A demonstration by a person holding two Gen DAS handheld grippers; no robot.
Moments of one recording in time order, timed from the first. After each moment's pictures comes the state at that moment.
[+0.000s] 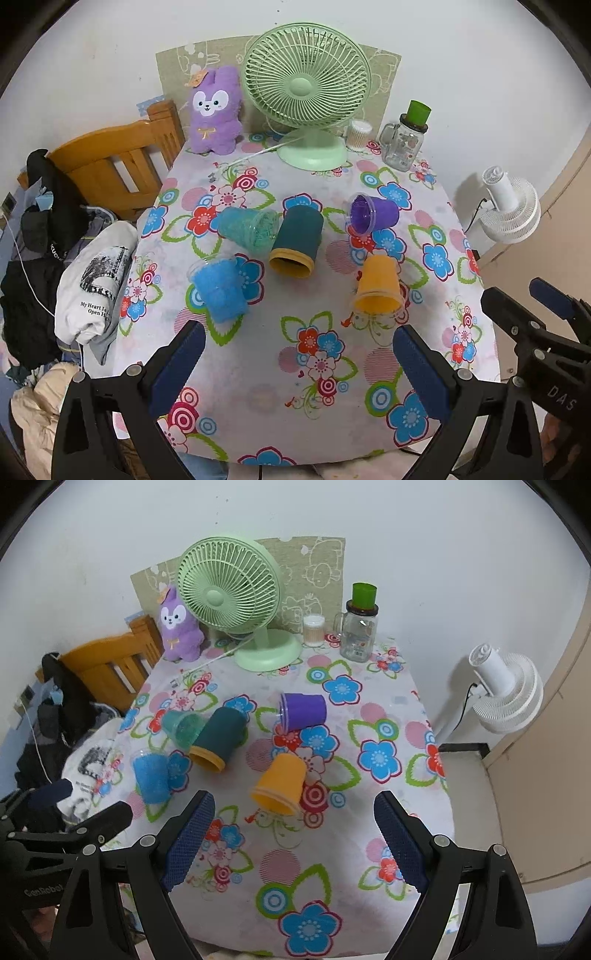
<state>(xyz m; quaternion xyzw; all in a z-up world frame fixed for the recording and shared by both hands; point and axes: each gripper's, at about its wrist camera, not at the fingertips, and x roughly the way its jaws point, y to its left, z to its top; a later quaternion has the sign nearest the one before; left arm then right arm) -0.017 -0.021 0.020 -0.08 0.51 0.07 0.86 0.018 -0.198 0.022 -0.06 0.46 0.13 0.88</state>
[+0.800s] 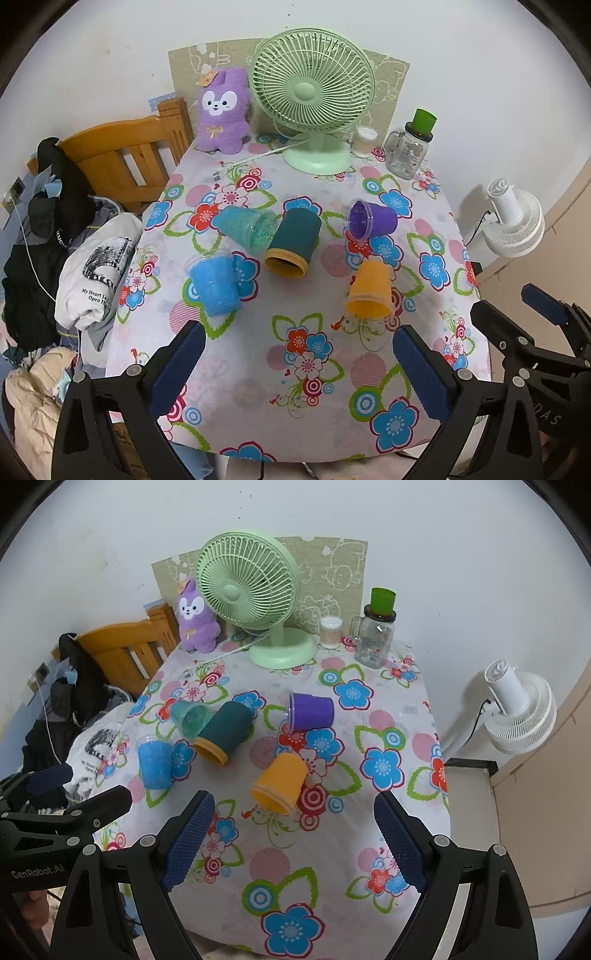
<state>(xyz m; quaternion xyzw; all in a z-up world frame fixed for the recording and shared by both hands) -0.018 -0.039 0.025 -0.10 0.50 0.09 0.86 0.024 -0.210 0.022 -0.08 0.45 0.17 0.87</state>
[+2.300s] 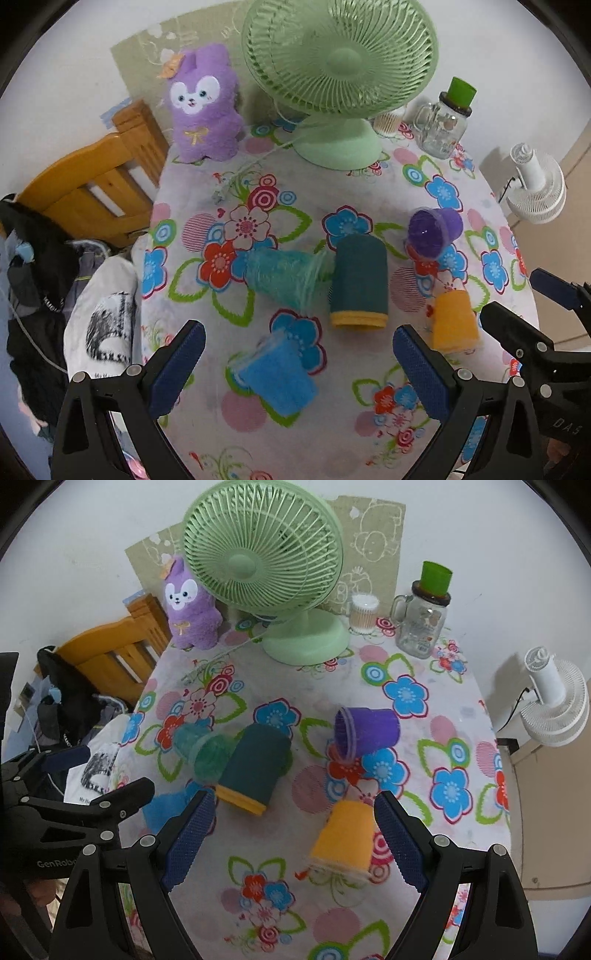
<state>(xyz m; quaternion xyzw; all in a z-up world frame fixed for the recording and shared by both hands) 0.108 0.067 -0.031 -0.02 0.56 0.03 0.83 0.125 -0.098 -0.033 -0.05 0.52 0.15 0.84</state>
